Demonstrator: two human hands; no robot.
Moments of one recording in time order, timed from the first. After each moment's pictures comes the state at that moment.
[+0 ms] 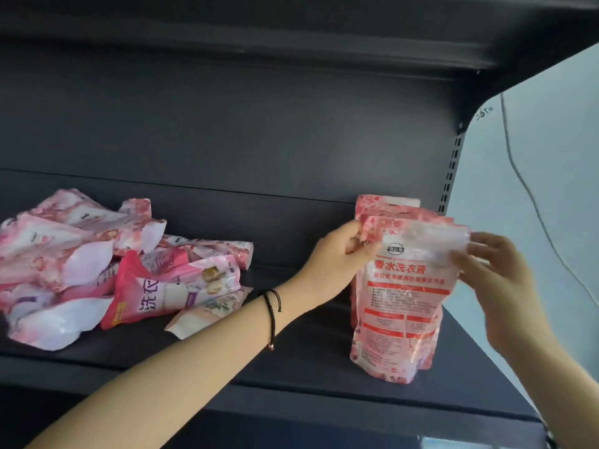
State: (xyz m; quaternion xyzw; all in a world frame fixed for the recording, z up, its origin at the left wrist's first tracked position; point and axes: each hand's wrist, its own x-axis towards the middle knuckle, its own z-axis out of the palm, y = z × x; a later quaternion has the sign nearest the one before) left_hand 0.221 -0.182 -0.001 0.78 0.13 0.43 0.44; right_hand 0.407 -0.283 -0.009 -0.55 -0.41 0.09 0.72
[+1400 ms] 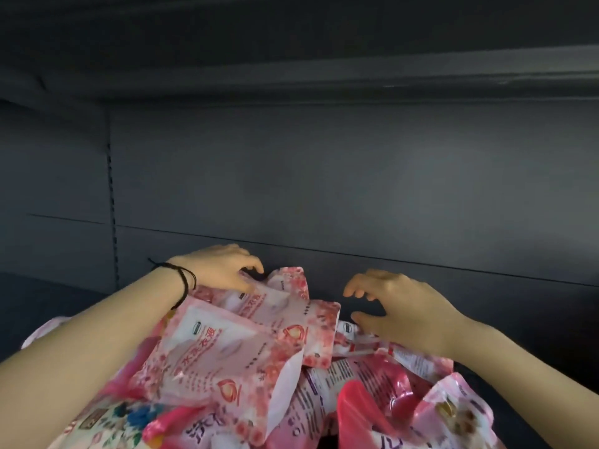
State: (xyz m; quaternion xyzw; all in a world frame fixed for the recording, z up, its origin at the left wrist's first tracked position) left_hand -0.198 0.168 0.053 0.89 0.46 0.01 -0.08; right_hand 0.087 0.018 0.038 -0.54 -0.81 -0.11 0.17
